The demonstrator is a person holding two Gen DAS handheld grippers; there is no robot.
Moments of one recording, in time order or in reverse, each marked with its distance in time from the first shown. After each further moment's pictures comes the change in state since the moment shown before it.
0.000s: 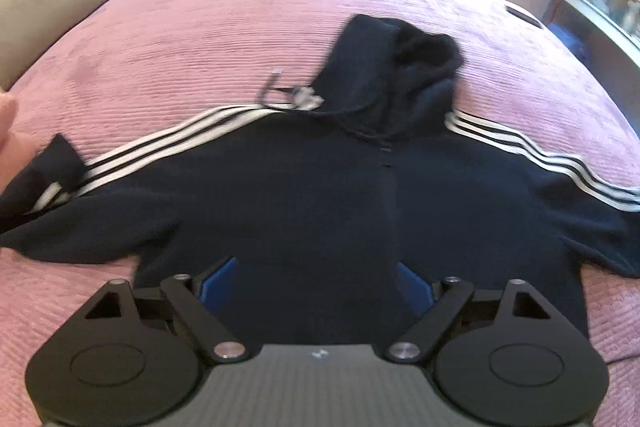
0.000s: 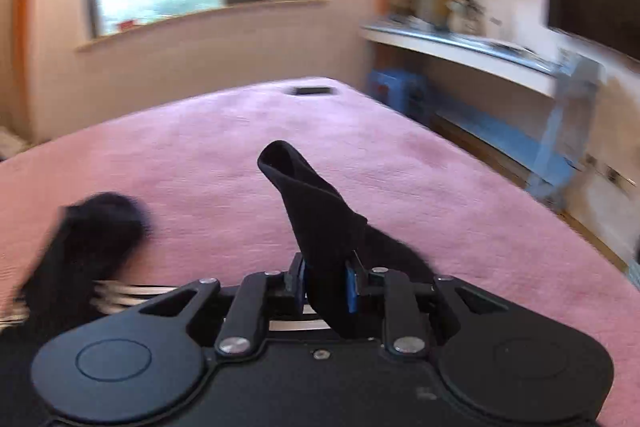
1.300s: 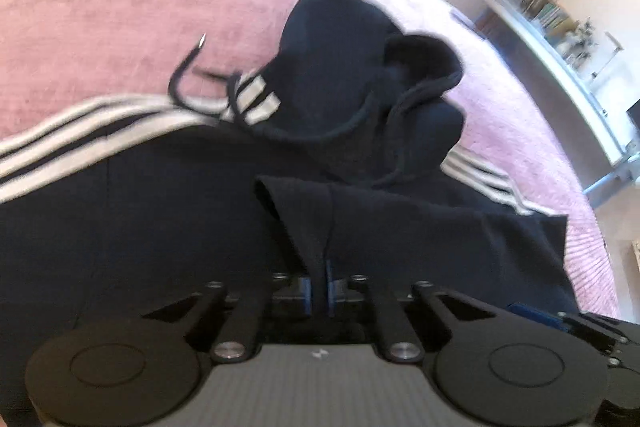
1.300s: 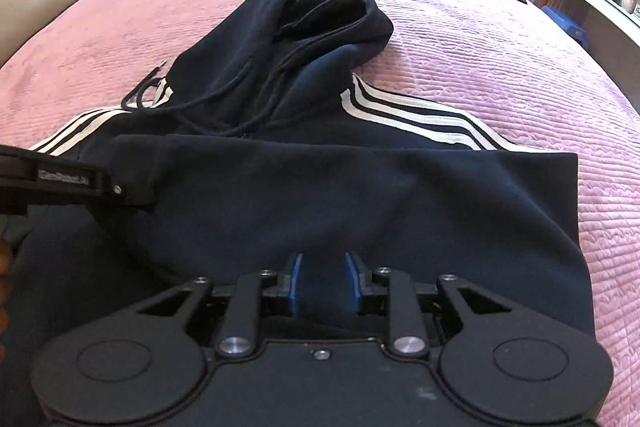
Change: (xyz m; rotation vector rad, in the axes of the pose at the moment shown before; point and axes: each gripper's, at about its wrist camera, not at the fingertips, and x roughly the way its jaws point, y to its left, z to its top) left arm 0.153 0.050 0.063 -0.036 0.045 -0.428; right arm 0.032 0.176 -0.113 -0.310 0.377 0.187
